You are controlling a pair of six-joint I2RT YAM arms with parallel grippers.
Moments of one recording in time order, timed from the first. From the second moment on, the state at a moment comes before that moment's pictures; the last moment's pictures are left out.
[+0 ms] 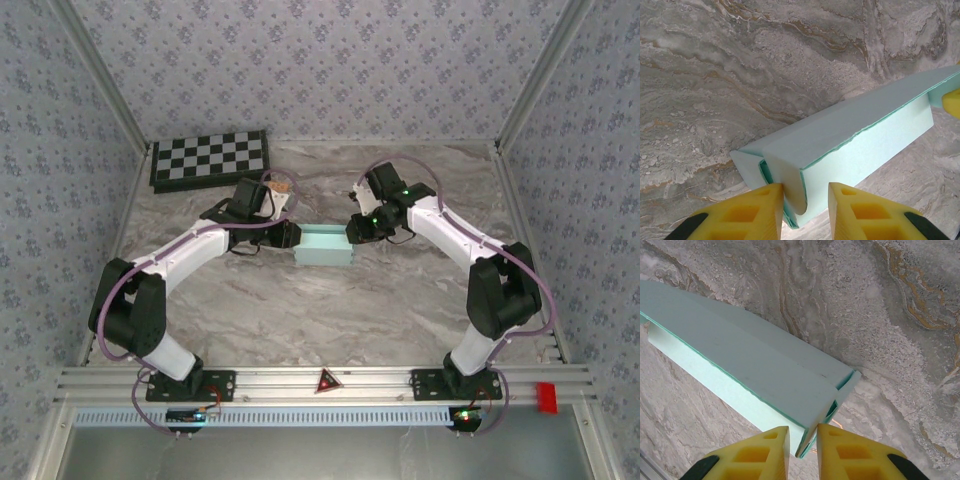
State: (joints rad) left arm -0.48 1.56 1.08 -0.42 0.42 -0.27; right arm 0.47 1.68 1.33 -0.79 -0.34 0.15
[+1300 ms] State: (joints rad) left arm -0.48 1.56 1.08 -0.42 0.40 -0.27; right arm 0.47 1.68 1.33 -0.79 -0.38 0.17
